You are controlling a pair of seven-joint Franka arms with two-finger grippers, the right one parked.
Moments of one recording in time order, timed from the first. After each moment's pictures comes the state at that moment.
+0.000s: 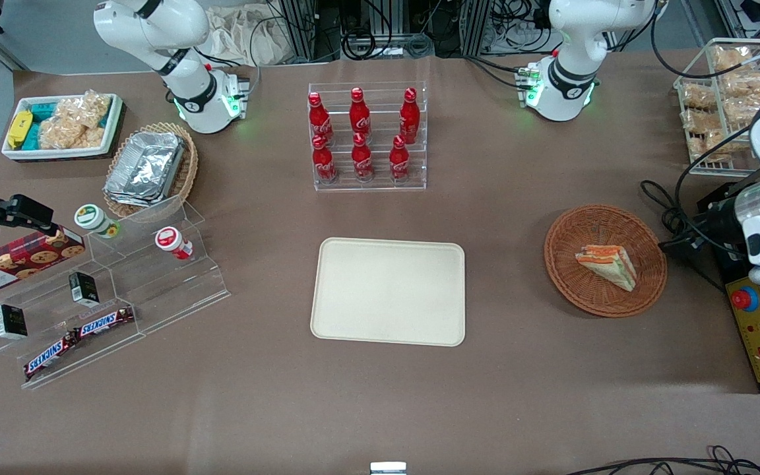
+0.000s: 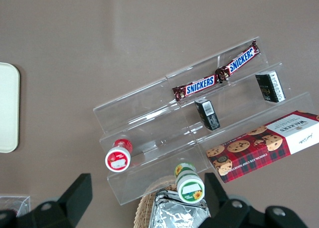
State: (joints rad) arm 0.05 0.13 0.05 -1.89 -0.04 1.91 -0.62
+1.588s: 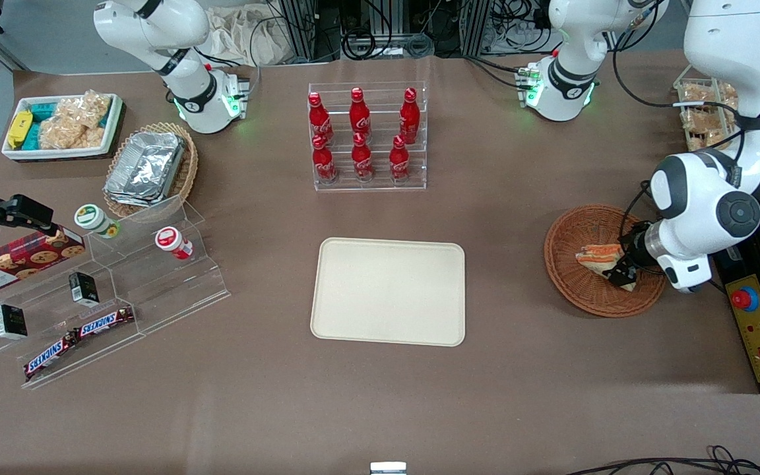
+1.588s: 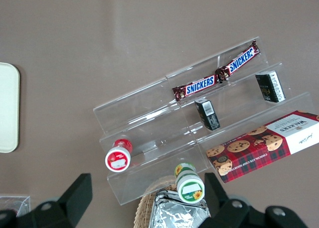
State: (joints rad) arm 0.02 0.29 0.03 -2.14 -0.04 2.33 -0.99
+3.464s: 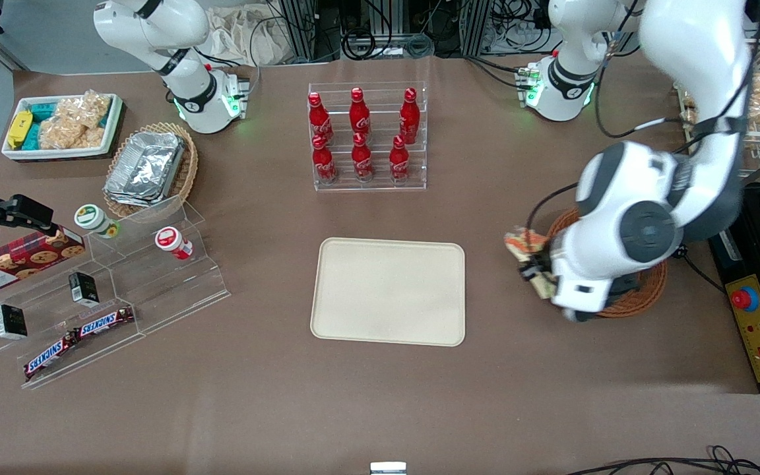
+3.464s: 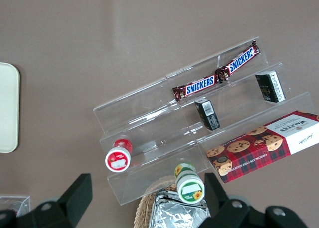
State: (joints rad) arm -0.12 0.49 -0.32 -1.43 0.06 1.75 -0.93
